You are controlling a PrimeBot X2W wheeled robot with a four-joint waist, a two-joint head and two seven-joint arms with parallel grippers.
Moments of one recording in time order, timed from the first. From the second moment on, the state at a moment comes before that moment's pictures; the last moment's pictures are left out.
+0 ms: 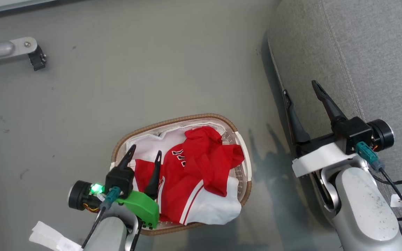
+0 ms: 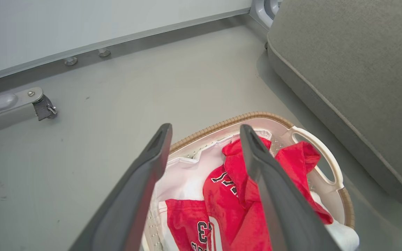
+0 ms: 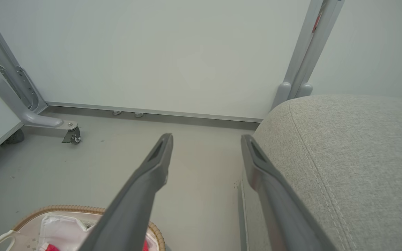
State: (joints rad) left arm -0.28 0.05 -0.27 0.52 -0.08 -0.13 -0.26; right arm -0.37 -0.06 0.13 0.20 0.04 0.13 -0.26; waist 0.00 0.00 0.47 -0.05
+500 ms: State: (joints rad) left arm -0.43 0.11 -0.54 0.78 -0.25 -0.13 -0.26; right arm -0.42 -0.05 0.14 0.17 0.04 0.13 -0.26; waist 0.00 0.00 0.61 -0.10
